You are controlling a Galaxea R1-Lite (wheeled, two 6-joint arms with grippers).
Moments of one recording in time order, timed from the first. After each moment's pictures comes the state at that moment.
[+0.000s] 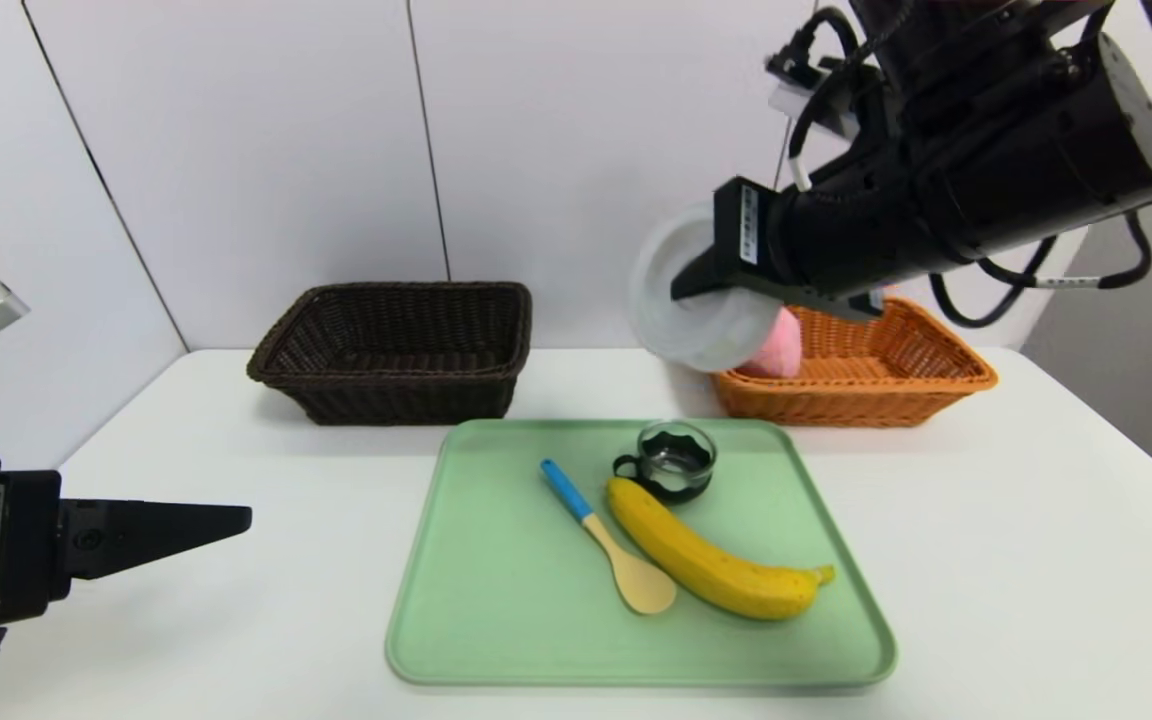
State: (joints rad) left arm -0.25 1.07 -0.97 0.51 -0.22 -0.24; right arm 0.69 1.82 -1.95 0.71 -0.04 0.52
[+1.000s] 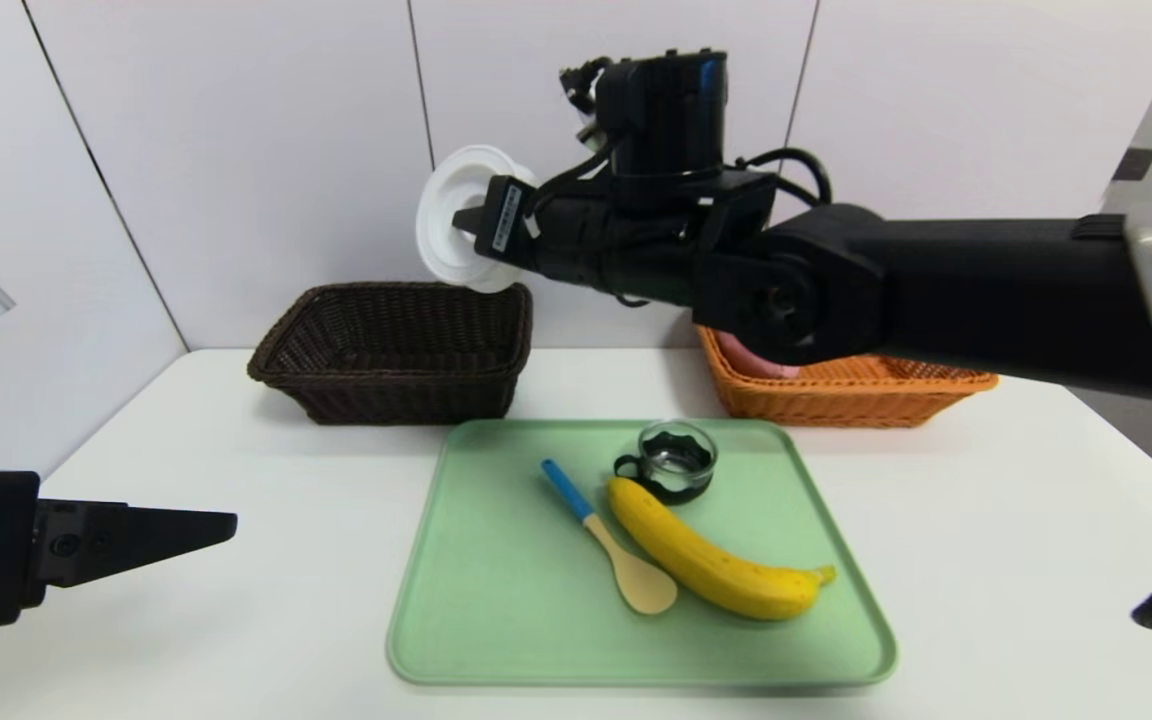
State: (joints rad) left arm -0.27 1.07 -1.03 0.58 -0.20 -0.22; right arm 0.76 2.17 -1.95 -0.17 0.08 0.49
